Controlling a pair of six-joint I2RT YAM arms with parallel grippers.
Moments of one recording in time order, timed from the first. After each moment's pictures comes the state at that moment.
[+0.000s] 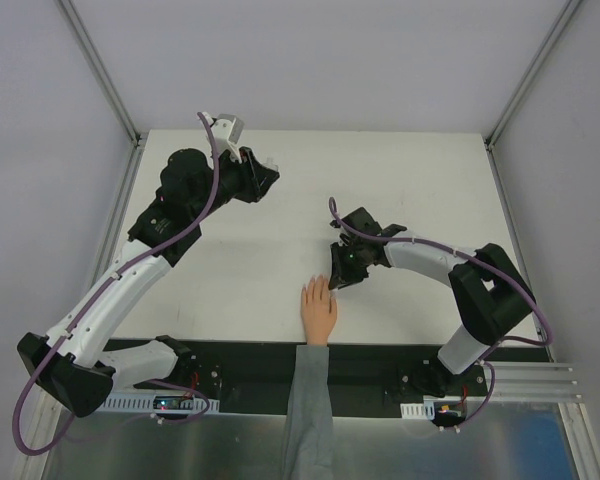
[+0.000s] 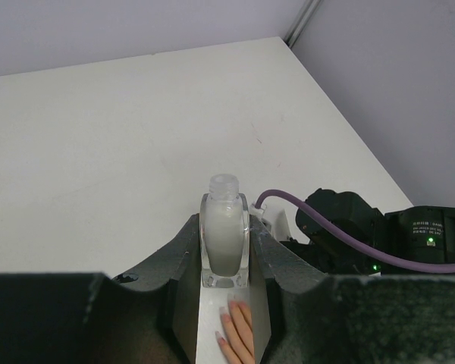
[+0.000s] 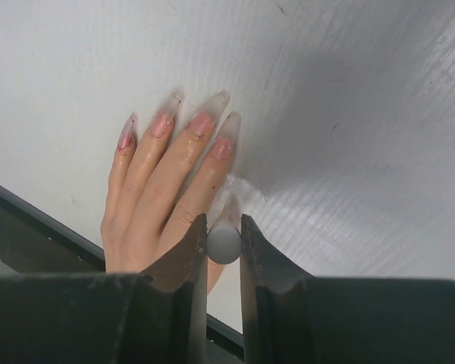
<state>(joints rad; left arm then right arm) -0.53 1.13 1.21 -0.23 0.15 -0.34 0.66 1.64 0.95 -0.47 -0.29 0.44</state>
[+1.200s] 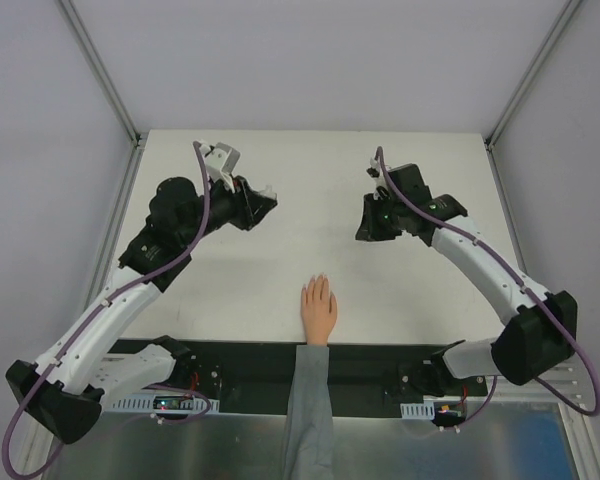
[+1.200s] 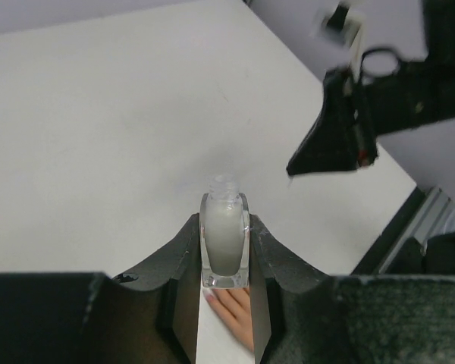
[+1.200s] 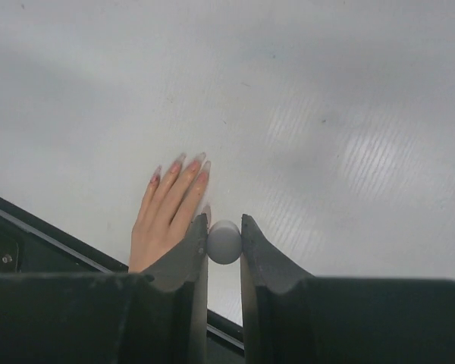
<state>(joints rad) -0.52 0.98 1.05 -0.20 0.27 -0.33 0.49 1.39 1.20 -0.74 -0.16 0.31</state>
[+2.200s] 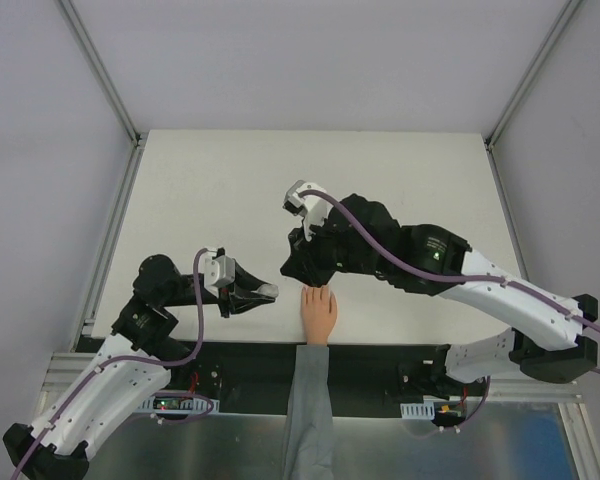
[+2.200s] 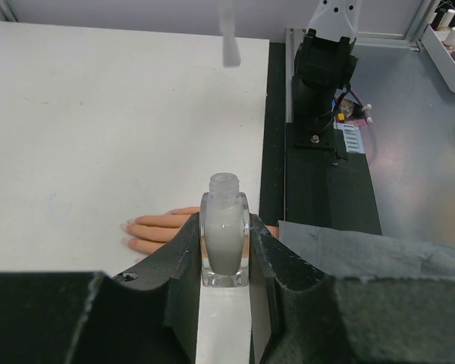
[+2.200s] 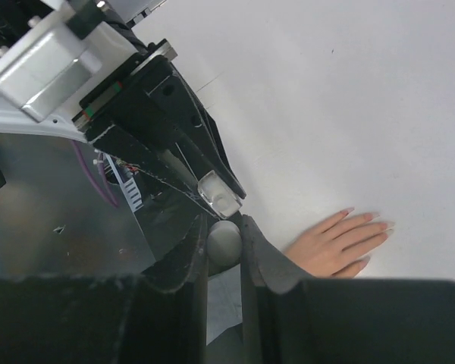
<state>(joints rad) -0.52 0.50 0.47 -0.01 0.96 -0.02 1.23 1.31 1.64 -0.84 0.04 0.28</state>
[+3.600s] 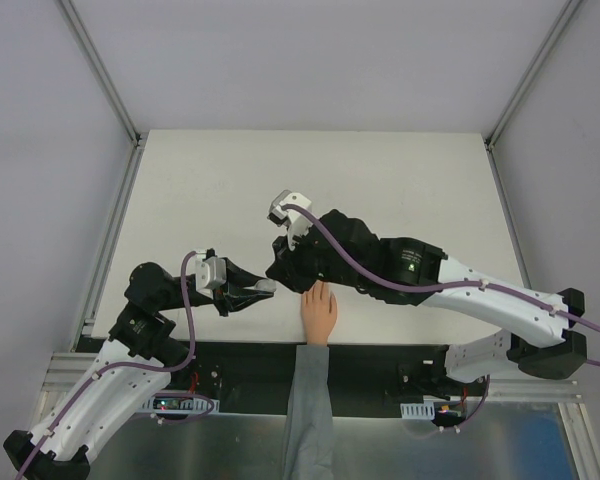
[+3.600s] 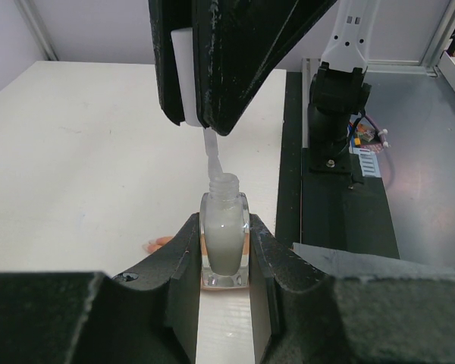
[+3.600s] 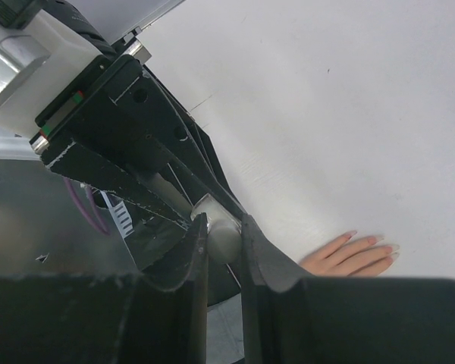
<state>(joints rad) -0.52 0.43 0.44 0.08 0.91 -0.07 1.31 1.34 1.54 -0.67 0.15 0.29</state>
